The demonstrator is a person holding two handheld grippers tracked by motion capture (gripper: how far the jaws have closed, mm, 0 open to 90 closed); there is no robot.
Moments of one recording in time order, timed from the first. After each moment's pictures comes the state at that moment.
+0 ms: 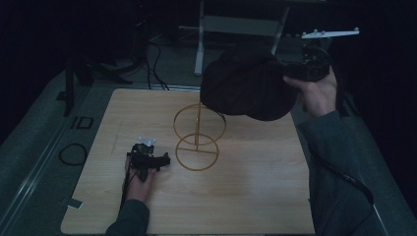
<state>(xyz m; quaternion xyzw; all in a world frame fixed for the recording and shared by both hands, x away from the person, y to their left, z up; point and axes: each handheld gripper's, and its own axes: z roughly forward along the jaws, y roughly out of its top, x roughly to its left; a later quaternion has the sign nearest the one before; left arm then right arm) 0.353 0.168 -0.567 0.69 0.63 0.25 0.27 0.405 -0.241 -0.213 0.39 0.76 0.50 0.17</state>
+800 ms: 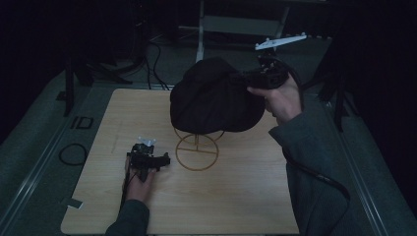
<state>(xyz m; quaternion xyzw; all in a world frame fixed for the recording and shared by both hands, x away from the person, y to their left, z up) 0.353 0.168 -0.567 0.69 0.63 0.24 0.27 0.404 -0.165 -0.235 0.31 0.81 0.48 0.11</state>
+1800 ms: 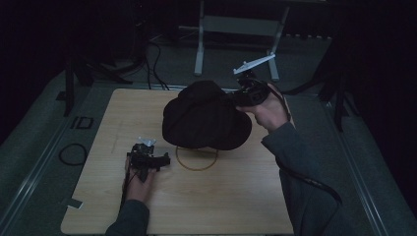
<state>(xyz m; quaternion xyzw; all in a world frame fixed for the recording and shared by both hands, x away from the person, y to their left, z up) 0.353 0.168 -0.566 0.69 0.63 0.24 0.27 0.413 -0.141 -0.289 0.29 0.87 0.39 0.09</state>
